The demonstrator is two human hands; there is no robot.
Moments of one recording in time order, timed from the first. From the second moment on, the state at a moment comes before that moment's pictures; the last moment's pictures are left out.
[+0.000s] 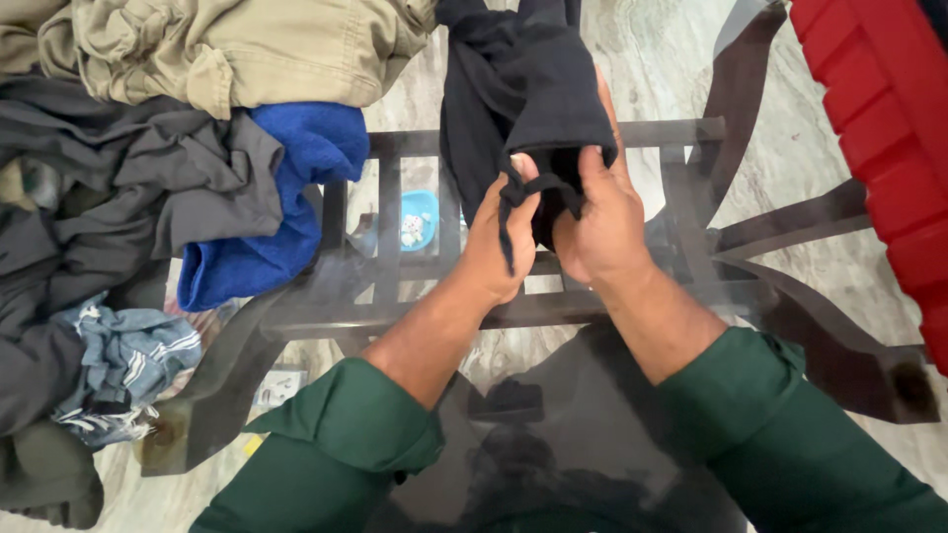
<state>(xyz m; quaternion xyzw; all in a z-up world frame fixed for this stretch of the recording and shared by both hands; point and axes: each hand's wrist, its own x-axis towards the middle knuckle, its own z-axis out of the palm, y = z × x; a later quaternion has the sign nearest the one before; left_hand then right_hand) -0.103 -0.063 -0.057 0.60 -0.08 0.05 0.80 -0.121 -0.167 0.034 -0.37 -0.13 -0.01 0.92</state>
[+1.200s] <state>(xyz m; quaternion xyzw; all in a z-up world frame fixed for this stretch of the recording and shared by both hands) -0.122 -0.013 0.043 0.84 -0.30 0.08 0.44 -0.078 -0.251 0.029 -0.82 -0.30 -0.32 0.35</state>
